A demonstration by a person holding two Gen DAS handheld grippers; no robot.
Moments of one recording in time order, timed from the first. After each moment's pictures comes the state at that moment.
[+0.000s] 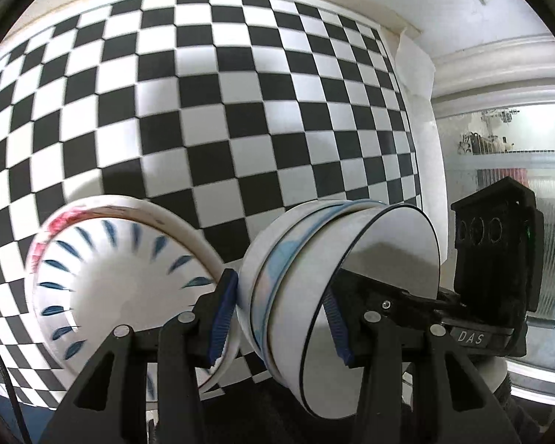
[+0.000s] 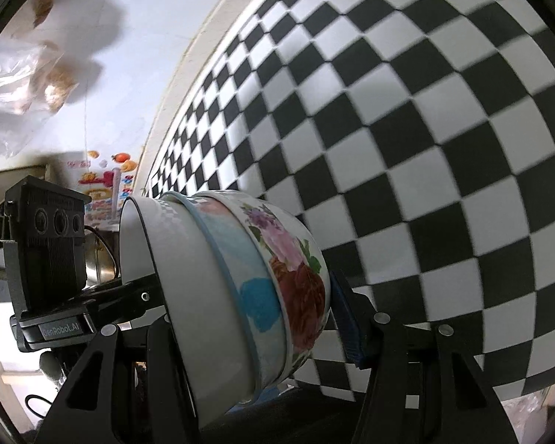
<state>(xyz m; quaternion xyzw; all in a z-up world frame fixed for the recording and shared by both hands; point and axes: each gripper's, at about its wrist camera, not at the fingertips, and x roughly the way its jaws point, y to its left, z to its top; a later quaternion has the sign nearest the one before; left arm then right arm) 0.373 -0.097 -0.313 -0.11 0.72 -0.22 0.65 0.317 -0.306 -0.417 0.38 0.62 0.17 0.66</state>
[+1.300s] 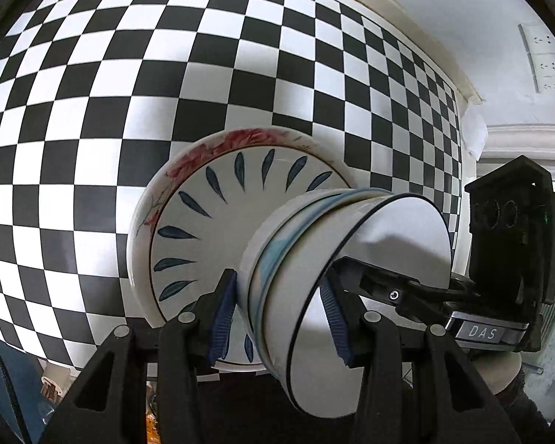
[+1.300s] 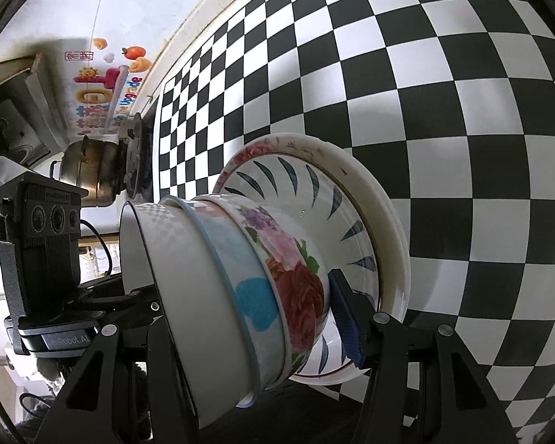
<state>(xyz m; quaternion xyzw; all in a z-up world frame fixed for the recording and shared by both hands) 0.331 0.034 -0.342 -0.20 0.72 -0.12 0.66 0.357 -0.141 -0.426 0.26 0.69 0.27 0.62</state>
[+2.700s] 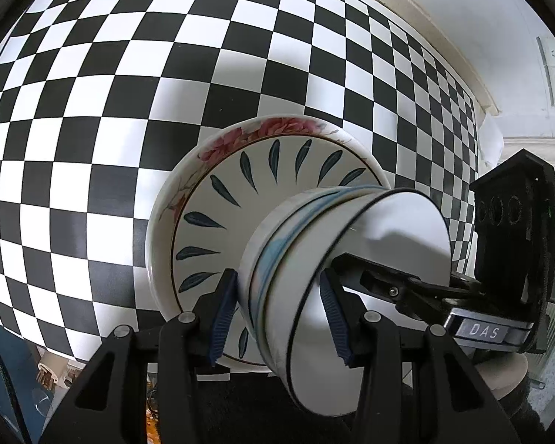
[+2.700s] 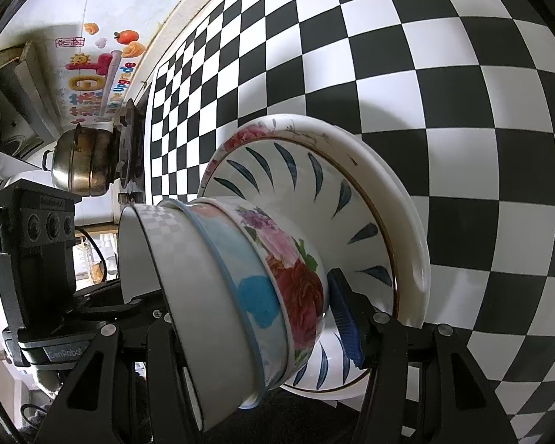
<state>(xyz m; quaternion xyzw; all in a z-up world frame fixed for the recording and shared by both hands) 0.320 0.042 -0.347 -0.20 0.72 -0.08 0.66 0.357 -0.124 -0.441 0.24 0.71 0.28 0.60</state>
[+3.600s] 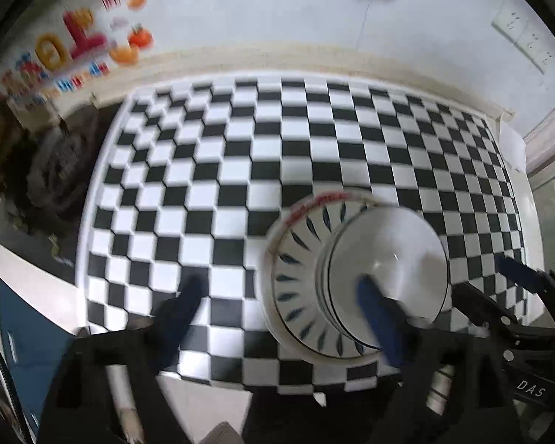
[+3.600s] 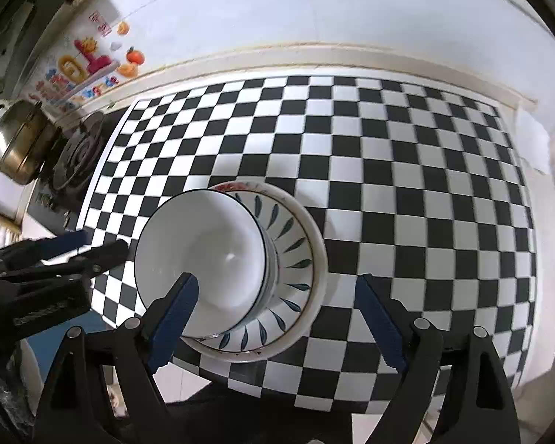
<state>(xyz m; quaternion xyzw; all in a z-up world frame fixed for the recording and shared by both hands) 0.266 0.046 -0.248 -0.02 0.57 0.02 0.82 0.285 -0.121 -0.293 0.02 0.58 0.13 0.80</state>
